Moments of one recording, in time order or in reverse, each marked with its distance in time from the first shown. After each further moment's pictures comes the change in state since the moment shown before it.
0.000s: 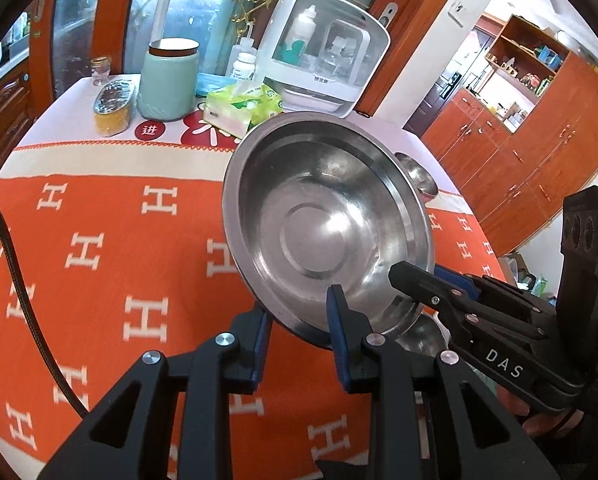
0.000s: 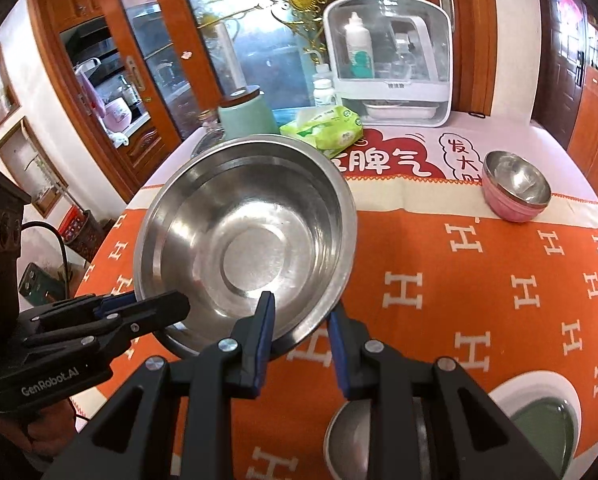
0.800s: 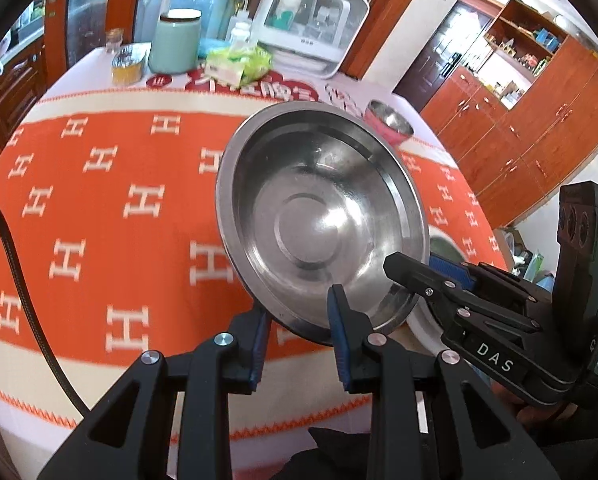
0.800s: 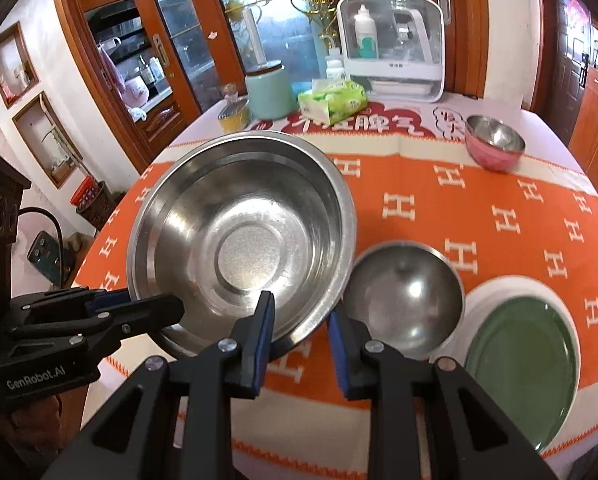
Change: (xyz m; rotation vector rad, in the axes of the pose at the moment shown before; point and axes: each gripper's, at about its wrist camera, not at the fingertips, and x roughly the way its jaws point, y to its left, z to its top) left arm -0.050 -0.040 -0.102 -0.010 0.098 0.019; right arm -0.058 0.010 -0.096 -0.025 0.063 0.023
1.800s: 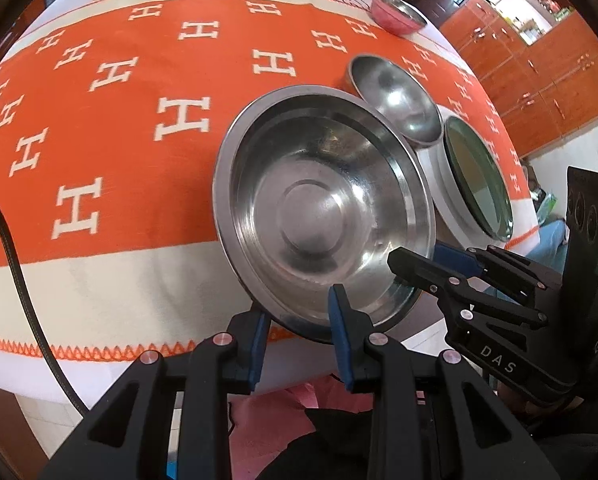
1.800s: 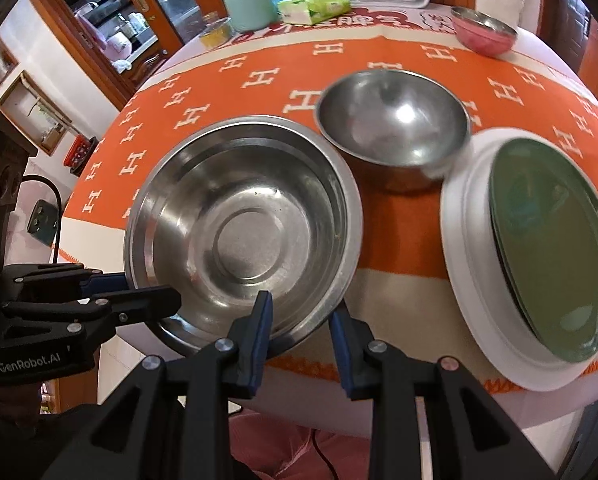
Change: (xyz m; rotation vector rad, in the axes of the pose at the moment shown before) left arm 0.058 -0.011 -0.071 0.025 0.304 0.029; right arm 0.026 -0.024 -0.090 0.084 0.225 0.003
